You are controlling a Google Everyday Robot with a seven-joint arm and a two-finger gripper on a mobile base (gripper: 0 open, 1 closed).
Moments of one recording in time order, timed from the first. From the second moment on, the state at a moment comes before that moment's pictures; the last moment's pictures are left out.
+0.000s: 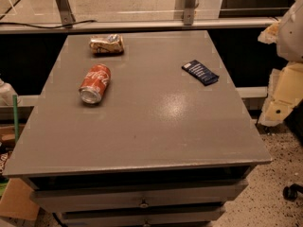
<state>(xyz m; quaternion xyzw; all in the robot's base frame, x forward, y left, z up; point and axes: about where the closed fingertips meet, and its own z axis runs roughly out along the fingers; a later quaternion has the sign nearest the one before) 0.438 -0.217 0.977 -0.60 0.78 -0.03 0.16</state>
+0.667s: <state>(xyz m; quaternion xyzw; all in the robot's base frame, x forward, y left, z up) 0.442 -0.213 0.979 -0.61 0.77 -0.03 0.17</state>
